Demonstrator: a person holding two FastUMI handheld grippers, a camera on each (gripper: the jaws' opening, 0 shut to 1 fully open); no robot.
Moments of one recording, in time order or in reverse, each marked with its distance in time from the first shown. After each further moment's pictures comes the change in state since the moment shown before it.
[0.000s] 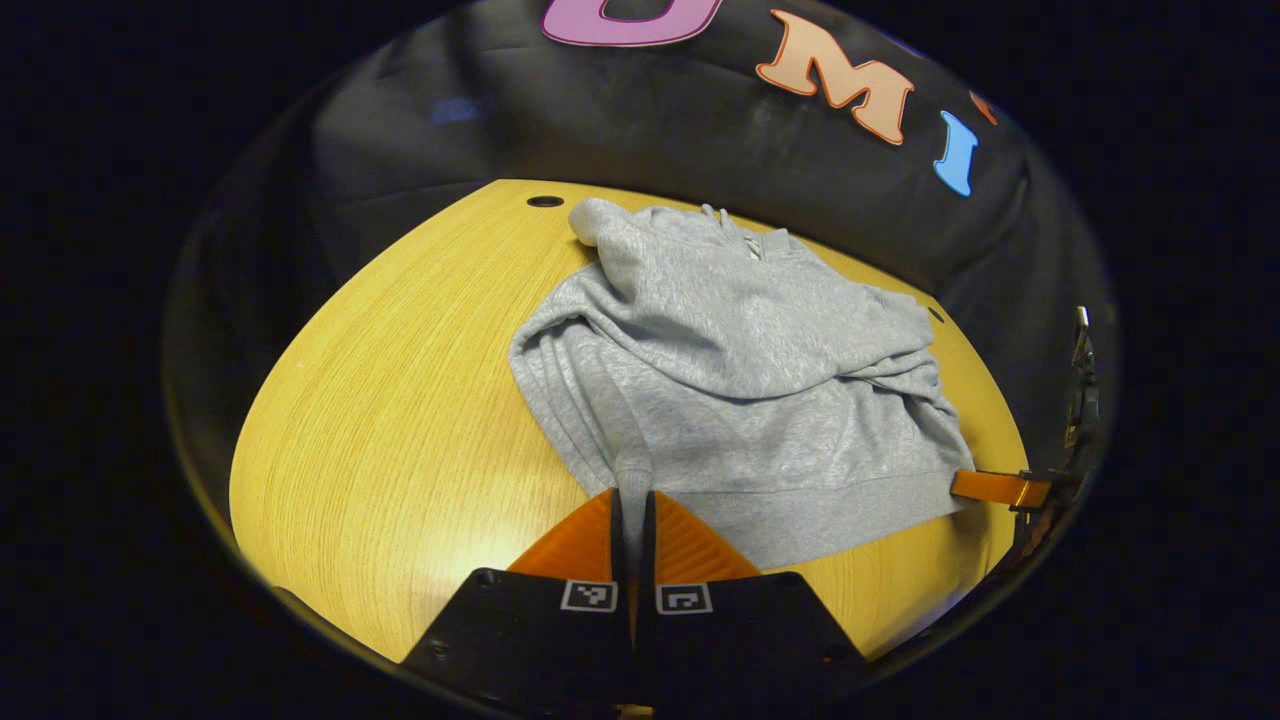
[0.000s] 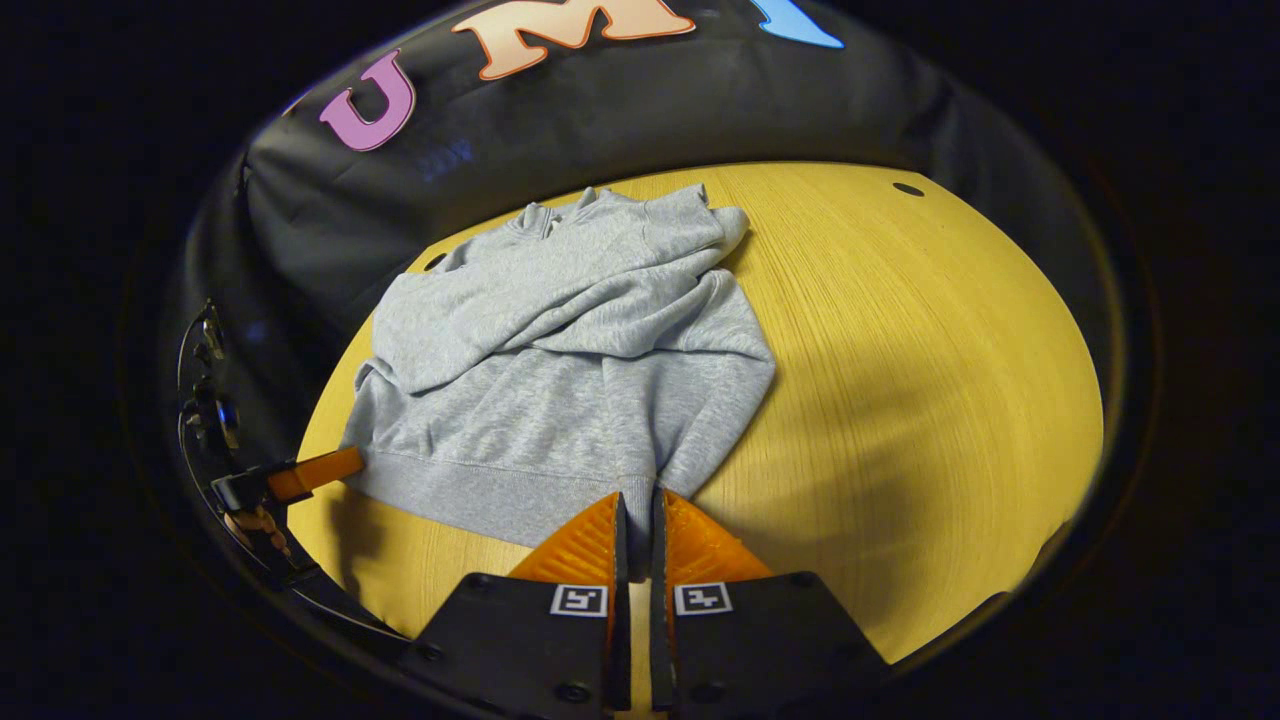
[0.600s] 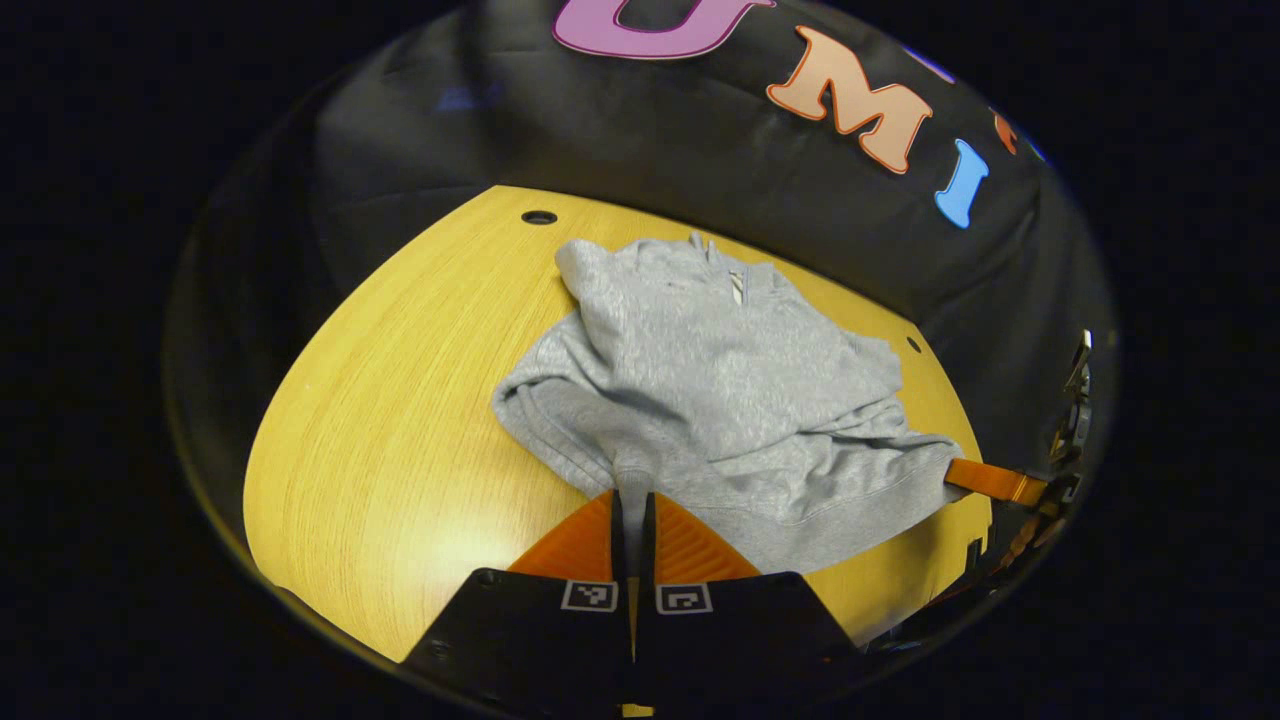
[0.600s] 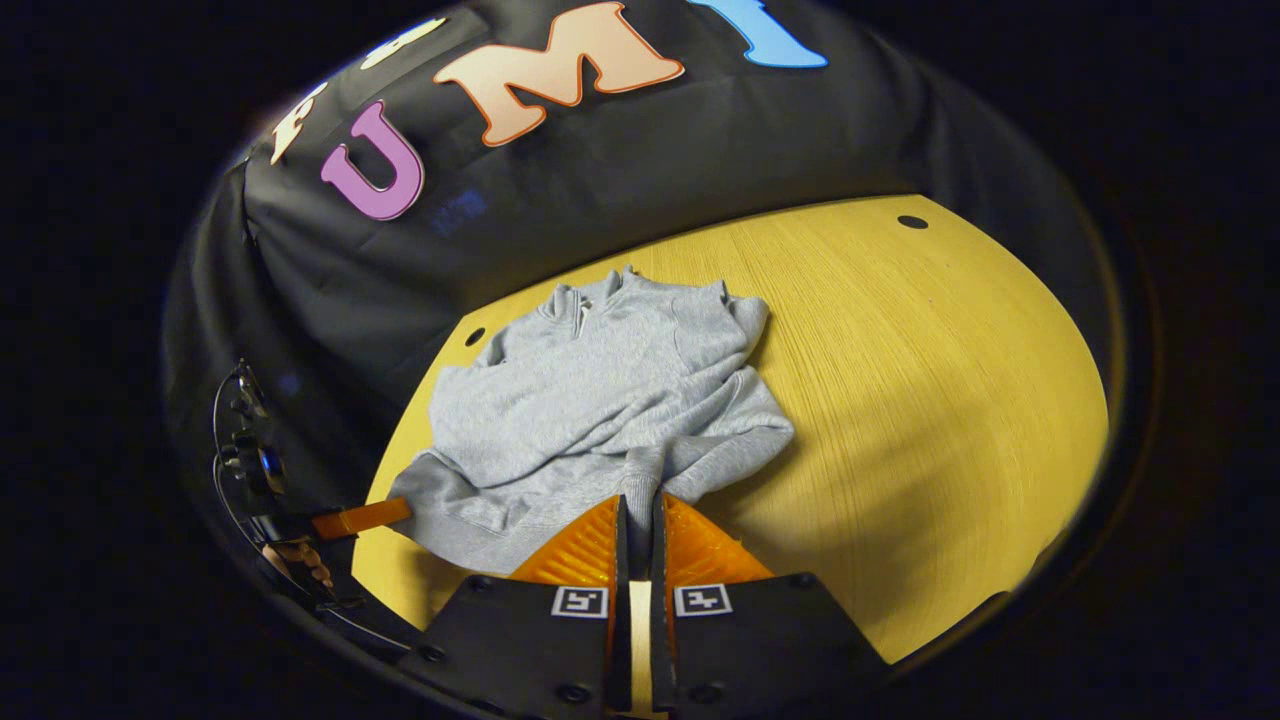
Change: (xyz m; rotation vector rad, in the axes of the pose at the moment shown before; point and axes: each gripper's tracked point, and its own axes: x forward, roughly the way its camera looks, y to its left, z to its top) left arm -0.027 -0.020 0.064 -0.054 -0.017 -0.063; right arm -0.040 0.027 0.094 0.125 -0.127 0.111
